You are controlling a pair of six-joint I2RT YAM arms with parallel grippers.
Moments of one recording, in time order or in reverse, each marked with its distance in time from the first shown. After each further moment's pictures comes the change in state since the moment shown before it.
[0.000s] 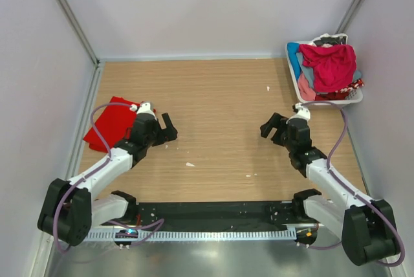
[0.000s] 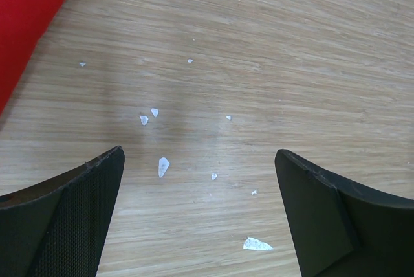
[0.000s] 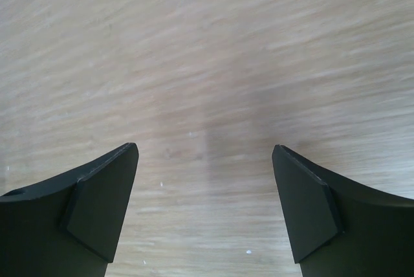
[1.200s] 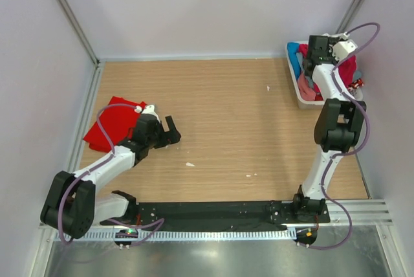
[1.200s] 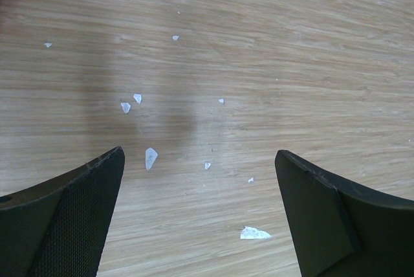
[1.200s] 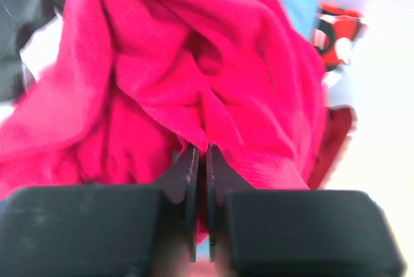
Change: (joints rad) left arm 0.000 0.047 -0.009 0.019 0.084 -0.003; right arm -0.338 1.110 1.456 -0.522 0.742 0.154
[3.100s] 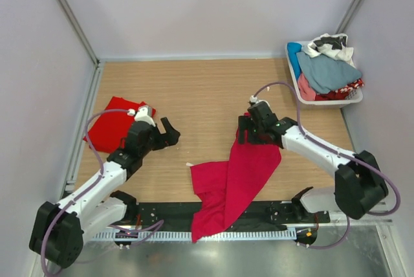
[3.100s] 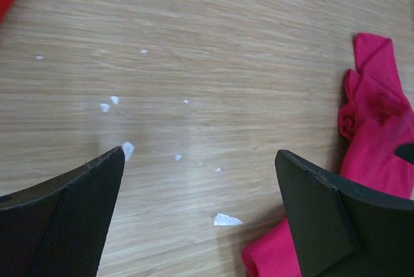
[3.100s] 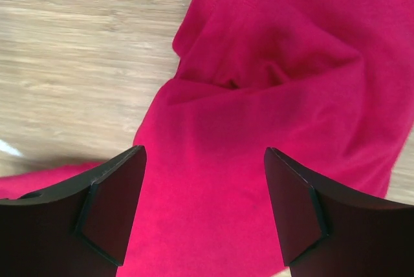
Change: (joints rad) left arm -0.021 -0.248 -0.080 0.005 -0.019 -0.027; right arm 0.654 -0.764 -0.979 -0.050 -0.716 -0.206
